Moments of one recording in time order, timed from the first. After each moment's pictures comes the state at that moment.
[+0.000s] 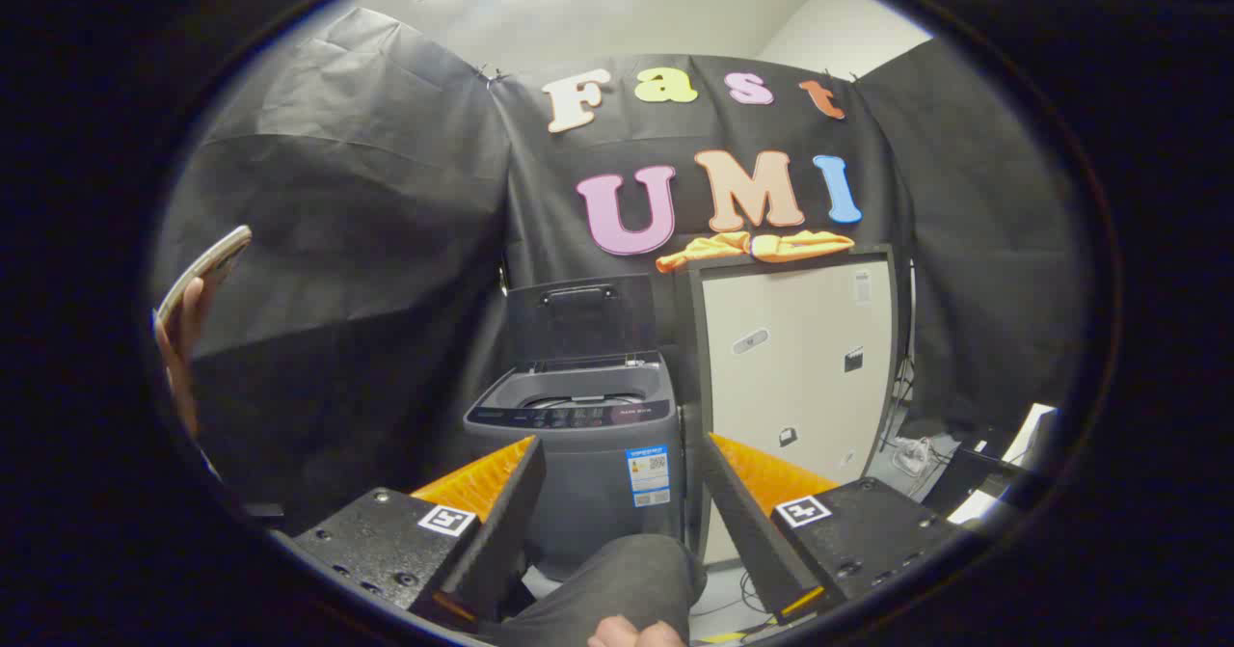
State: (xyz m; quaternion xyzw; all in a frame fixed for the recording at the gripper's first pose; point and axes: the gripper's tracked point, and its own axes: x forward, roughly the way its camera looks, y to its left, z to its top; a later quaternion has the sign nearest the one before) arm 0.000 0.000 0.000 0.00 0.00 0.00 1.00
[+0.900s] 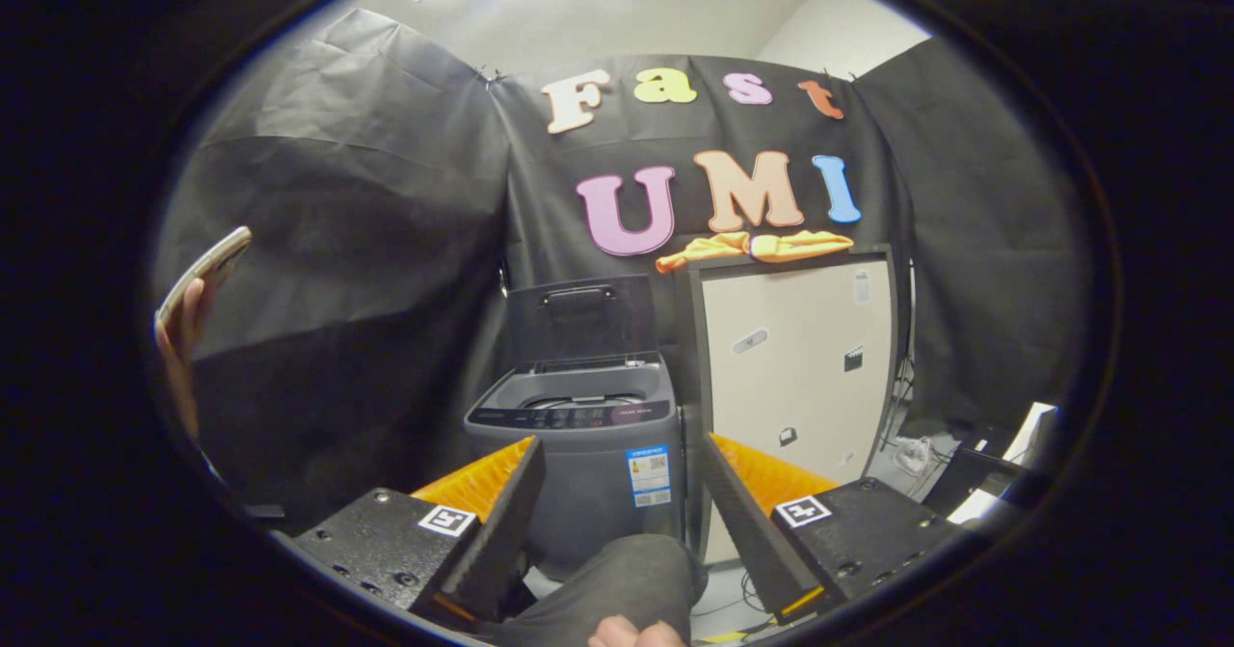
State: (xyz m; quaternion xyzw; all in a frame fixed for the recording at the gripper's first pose) arm -0.002 0.000 0.000 0.00 0.00 0.00 1.00
